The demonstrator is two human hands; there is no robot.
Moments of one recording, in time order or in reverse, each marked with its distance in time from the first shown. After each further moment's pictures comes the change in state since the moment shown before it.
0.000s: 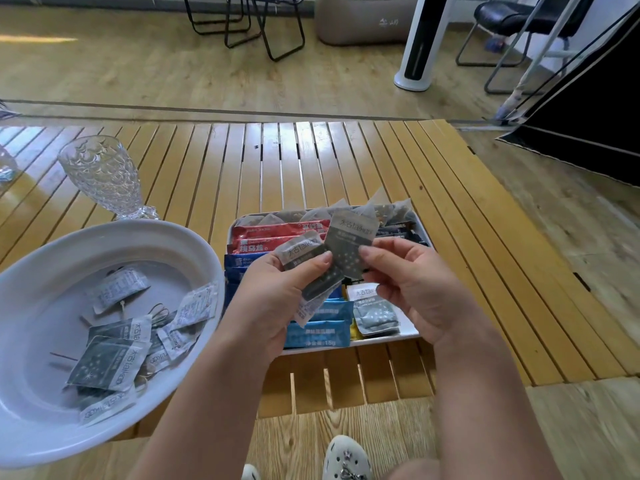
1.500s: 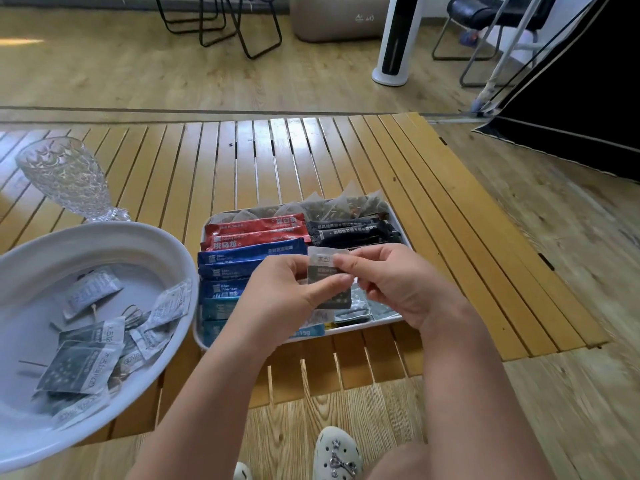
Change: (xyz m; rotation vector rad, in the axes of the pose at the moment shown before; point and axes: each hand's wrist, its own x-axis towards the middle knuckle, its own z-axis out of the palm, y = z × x) left_hand -0.010 -0.009 0.025 0.625 -0.161 0.220; right_hand 0.003 0.010 -0.024 -0.282 -0.074 0.048
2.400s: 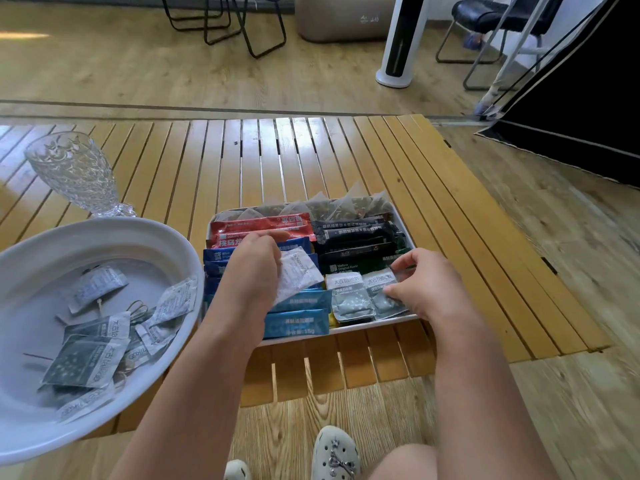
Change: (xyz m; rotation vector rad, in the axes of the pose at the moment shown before) left_hand 0.016 0.001 -0.020 -0.371 0.333 -0.301; right_hand 0.007 0.018 -0.015 -0.571 0.445 0.135
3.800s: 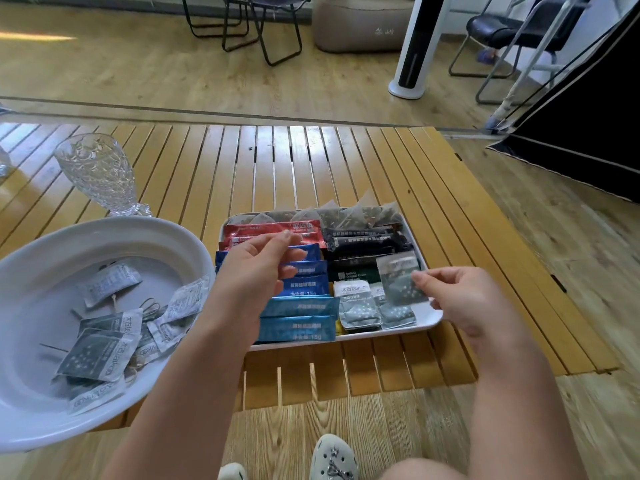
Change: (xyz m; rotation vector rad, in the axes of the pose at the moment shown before) left_hand -0.009 0.004 -0.014 -0.092 -0.038 0.087; right_hand -0.016 0.010 -0.029 0.399 -0.058 -0.025
